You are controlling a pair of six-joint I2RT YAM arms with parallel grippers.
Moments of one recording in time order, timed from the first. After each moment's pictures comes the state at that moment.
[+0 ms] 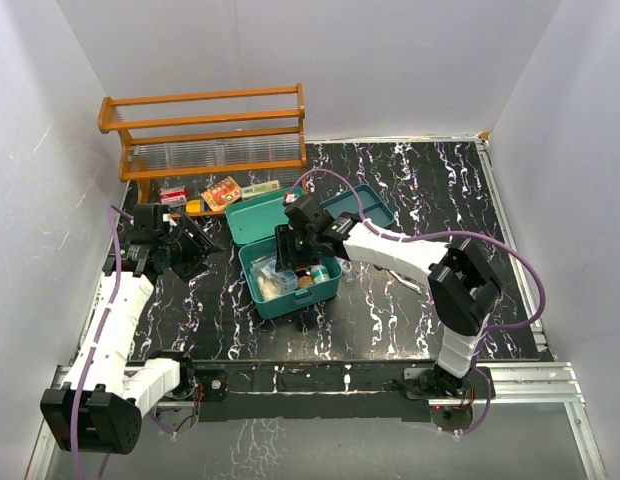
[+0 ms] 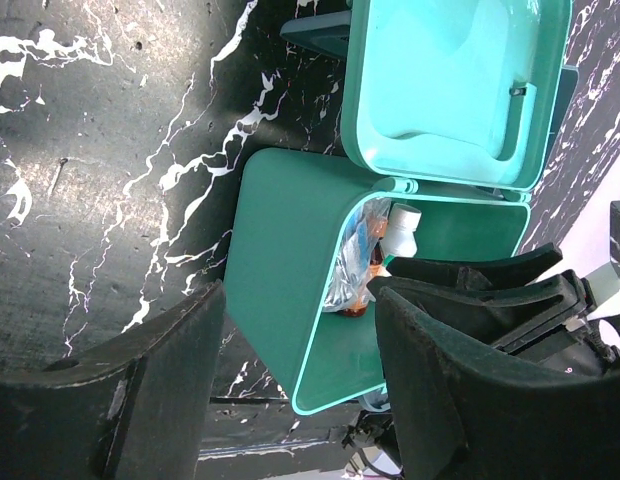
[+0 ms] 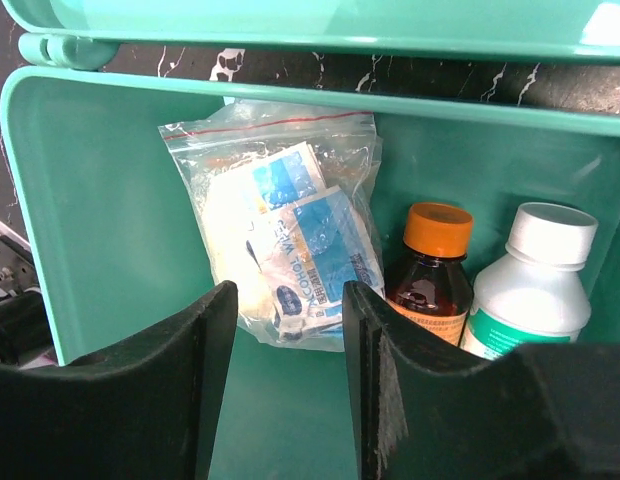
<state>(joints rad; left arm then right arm) -0.06 0.99 0.94 -0.87 0.20 -0.85 0.85 1.79 1.36 -0.46 -0.13 0.62</state>
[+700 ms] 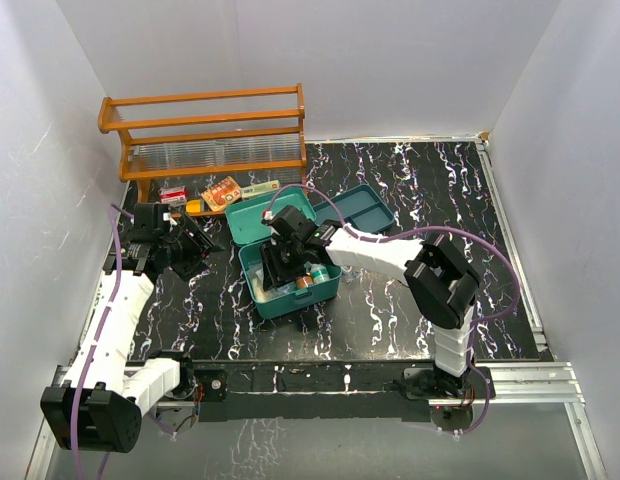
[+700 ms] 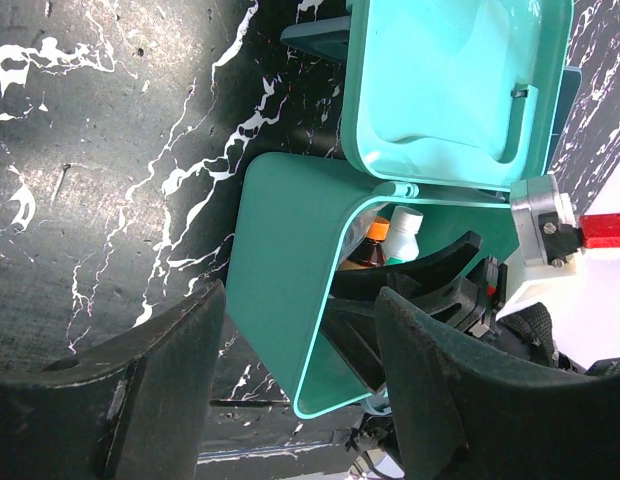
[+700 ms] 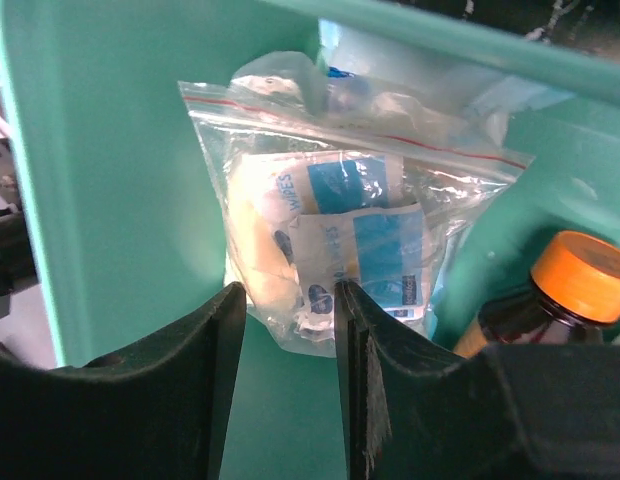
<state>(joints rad) -0.06 1.00 0.95 -0.87 0.19 -0.84 0.91 1.91 1.40 -0.44 -0.30 0.52</state>
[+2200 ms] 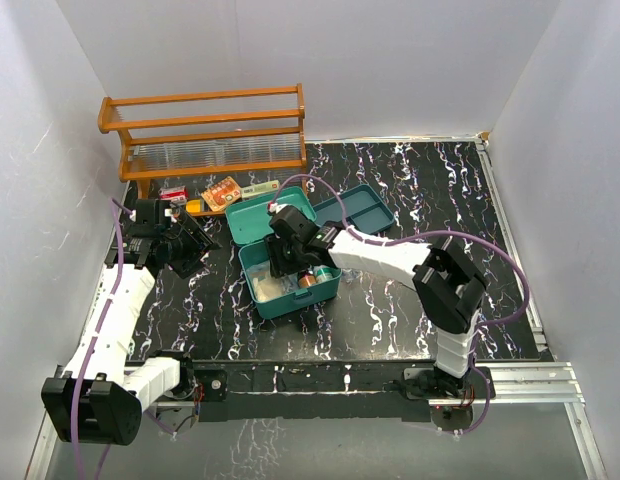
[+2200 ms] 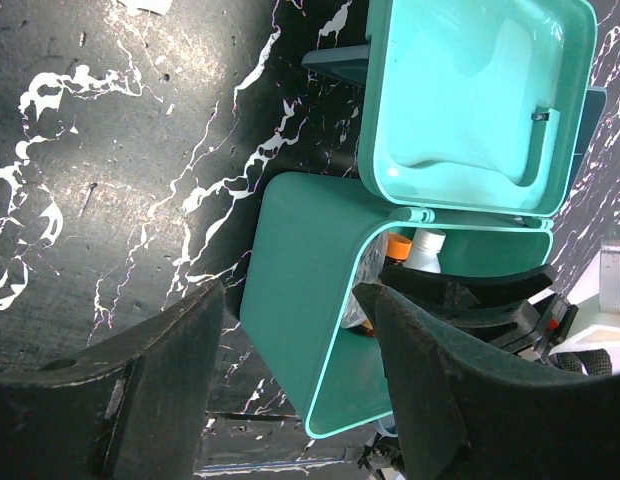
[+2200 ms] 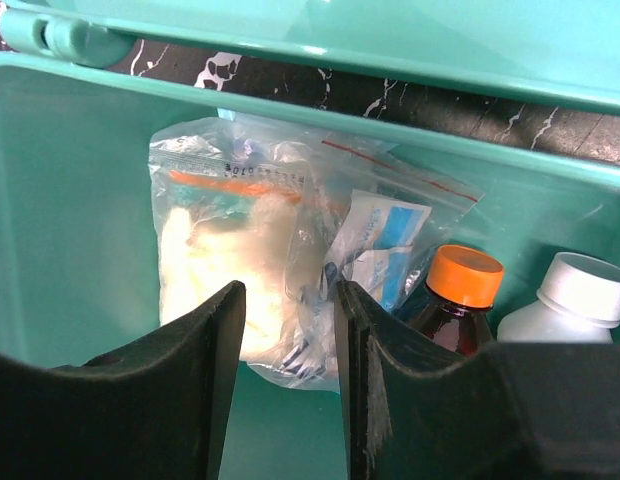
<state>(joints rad) -0.06 1.04 0.97 -0.87 0.14 -0.82 0.93 1.85 1.38 -0.43 -0.02 0.51</state>
